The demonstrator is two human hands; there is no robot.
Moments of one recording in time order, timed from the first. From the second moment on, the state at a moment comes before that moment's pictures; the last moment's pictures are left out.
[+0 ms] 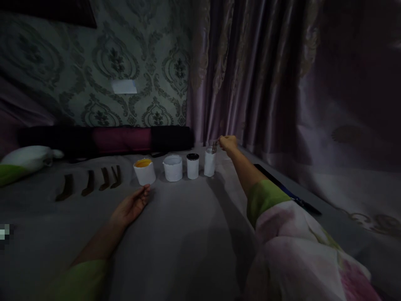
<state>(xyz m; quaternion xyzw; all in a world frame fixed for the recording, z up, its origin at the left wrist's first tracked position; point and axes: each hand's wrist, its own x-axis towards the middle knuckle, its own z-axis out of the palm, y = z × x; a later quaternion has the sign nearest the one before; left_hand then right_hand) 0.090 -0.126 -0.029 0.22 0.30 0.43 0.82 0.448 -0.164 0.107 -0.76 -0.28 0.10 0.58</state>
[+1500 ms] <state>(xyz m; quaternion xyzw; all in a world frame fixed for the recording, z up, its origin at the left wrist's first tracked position) 0.090 -0.126 -0.028 0.24 0.30 0.43 0.82 0.426 -0.207 0.104 -0.65 -0.25 0.16 0.70</state>
